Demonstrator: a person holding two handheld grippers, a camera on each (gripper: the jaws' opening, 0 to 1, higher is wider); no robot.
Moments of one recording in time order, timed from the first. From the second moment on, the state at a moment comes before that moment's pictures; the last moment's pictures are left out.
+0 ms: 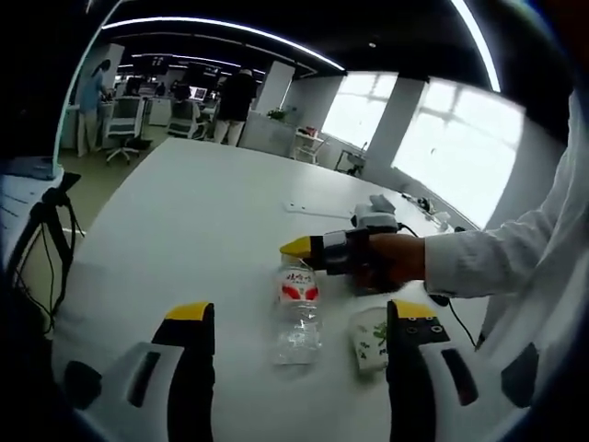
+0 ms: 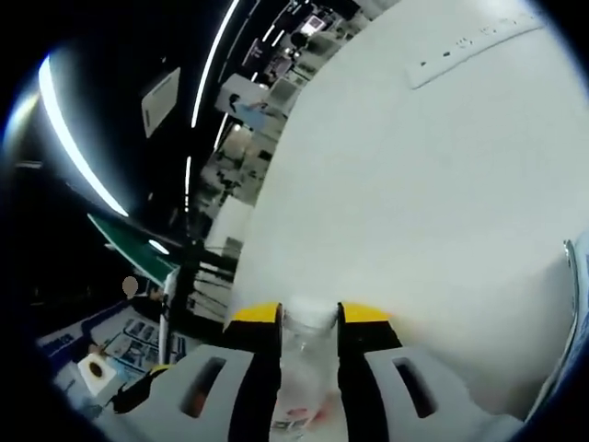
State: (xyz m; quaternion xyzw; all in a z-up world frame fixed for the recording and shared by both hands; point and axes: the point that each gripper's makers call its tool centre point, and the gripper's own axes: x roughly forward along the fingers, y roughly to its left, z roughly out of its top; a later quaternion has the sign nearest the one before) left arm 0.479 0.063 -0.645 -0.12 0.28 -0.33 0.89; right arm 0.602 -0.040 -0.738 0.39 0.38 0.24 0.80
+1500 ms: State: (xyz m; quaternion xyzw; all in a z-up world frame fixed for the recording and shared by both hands) left arm 0.491 -0.005 -0.697 -0.06 0.34 -0.52 0.78; right arm 0.540 0.005 -0.631 0.15 0.24 0.41 0.87
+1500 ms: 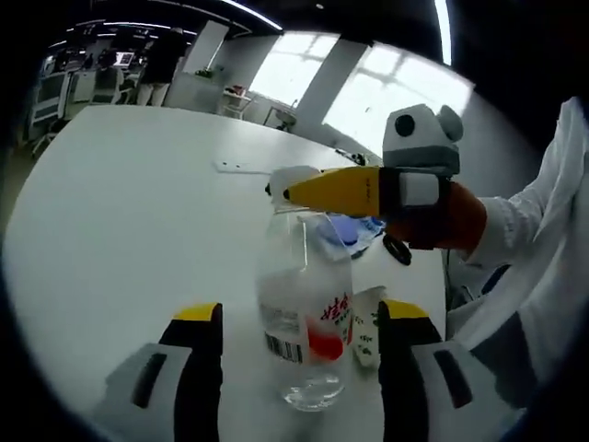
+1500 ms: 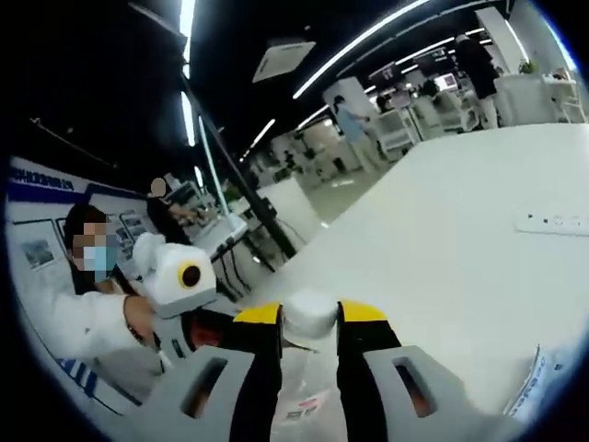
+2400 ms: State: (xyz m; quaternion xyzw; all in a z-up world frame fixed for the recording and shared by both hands) left arm 0.517 -0.043 -0.674 0.05 0.22 -0.59 0.77; right arm 0.533 -0.015 -0.591 -0.06 0.13 0.39 0.91
